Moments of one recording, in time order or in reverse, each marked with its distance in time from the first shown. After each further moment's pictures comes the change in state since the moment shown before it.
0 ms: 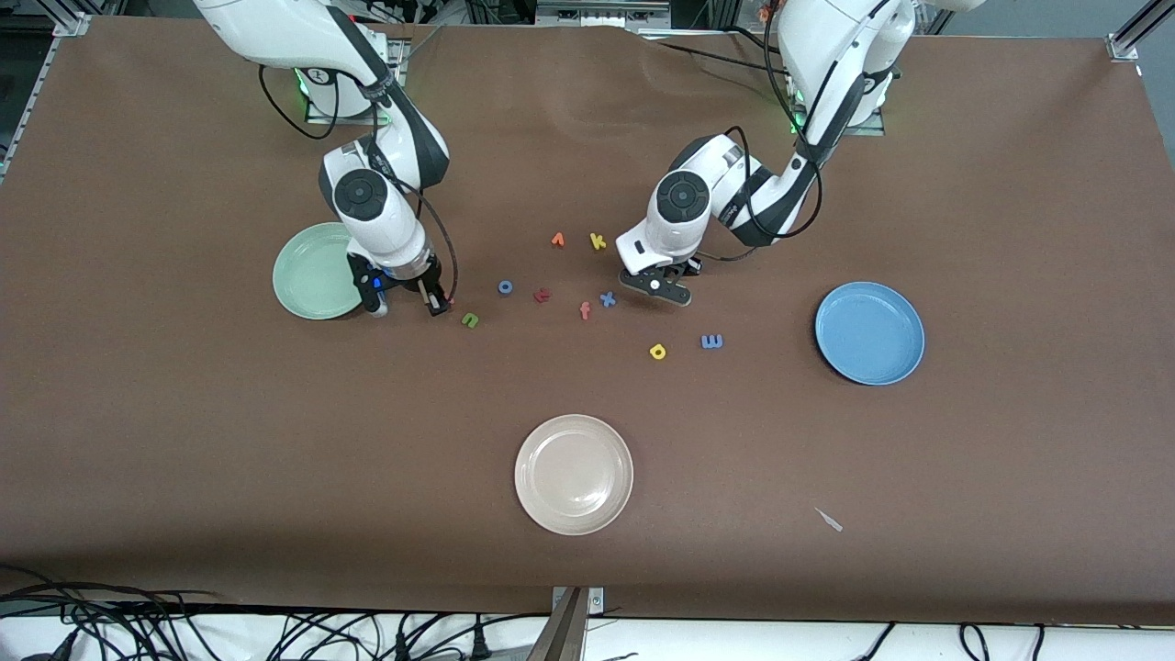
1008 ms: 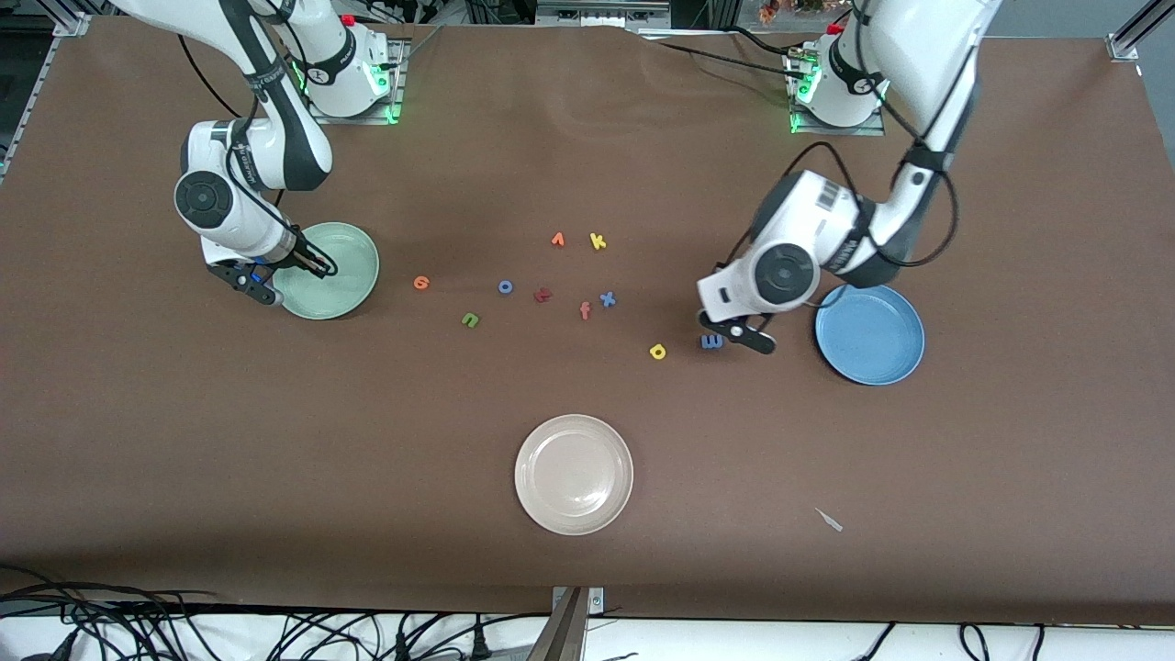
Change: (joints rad) left arm 0.298 -0.070 0.016 0.203 0.000 -0.520 0.450; right arm -0.007 -0.168 -0.374 -0.213 -0.002 -0.214 -0.915
